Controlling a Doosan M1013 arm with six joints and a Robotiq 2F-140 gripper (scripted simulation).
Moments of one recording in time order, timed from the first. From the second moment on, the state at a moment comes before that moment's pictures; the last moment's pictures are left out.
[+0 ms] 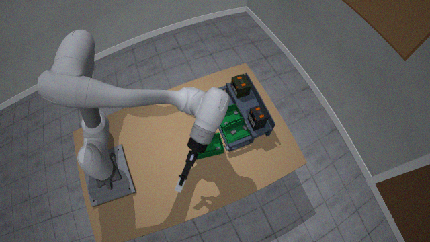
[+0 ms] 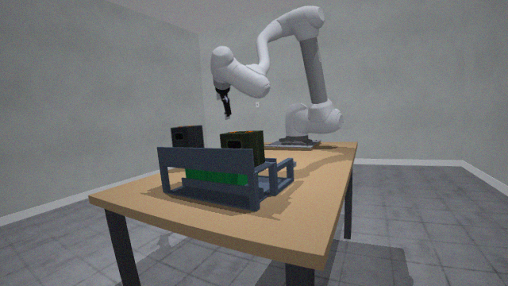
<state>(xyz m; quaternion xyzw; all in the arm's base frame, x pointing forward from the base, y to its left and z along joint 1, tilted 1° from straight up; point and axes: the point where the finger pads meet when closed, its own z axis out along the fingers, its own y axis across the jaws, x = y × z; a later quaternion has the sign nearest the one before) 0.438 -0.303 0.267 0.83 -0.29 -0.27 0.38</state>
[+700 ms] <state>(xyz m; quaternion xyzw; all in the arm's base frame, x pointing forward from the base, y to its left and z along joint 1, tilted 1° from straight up) 0.454 -0.289 0.278 0.84 -0.30 -0.24 0.38</state>
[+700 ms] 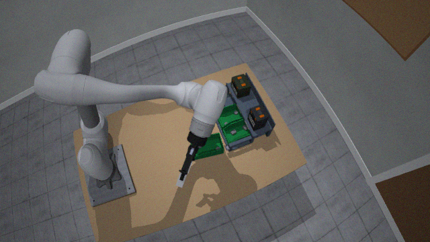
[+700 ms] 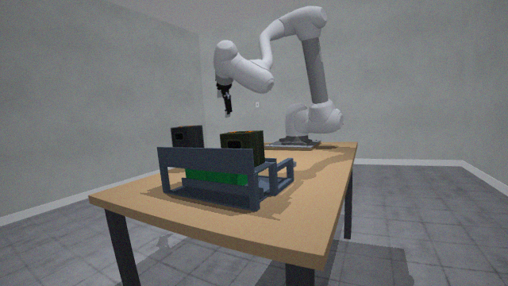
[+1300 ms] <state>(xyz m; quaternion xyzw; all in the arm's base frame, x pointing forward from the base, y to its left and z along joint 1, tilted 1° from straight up) 0.495 -0.245 0.314 0.86 -0.30 -0.16 0.37</state>
